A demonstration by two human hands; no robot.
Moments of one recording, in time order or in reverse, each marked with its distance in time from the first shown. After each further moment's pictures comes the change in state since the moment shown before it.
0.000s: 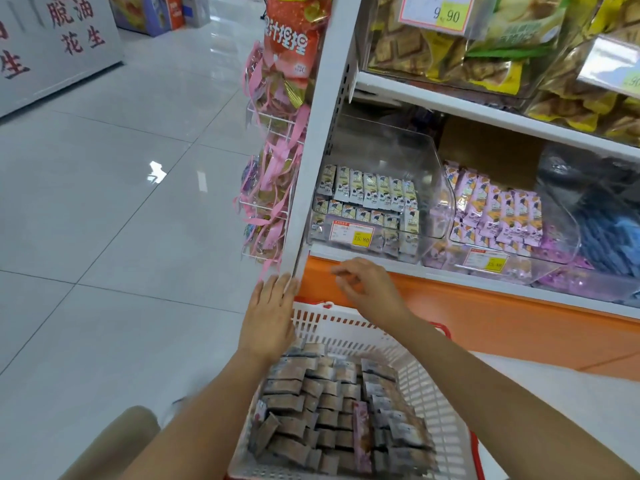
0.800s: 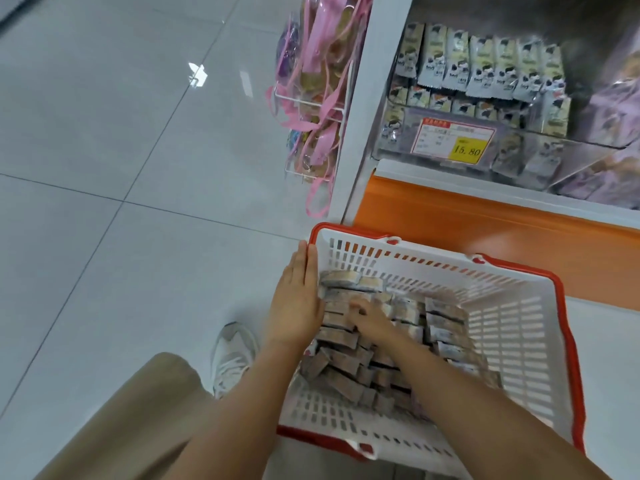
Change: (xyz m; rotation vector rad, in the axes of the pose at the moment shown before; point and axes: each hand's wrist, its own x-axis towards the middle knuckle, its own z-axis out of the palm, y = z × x) left_hand -0.037 -0.036 0.082 -0.230 -0.110 -0.222; right_hand -0.054 0.088 0.228 0.381 -0.632 0.799
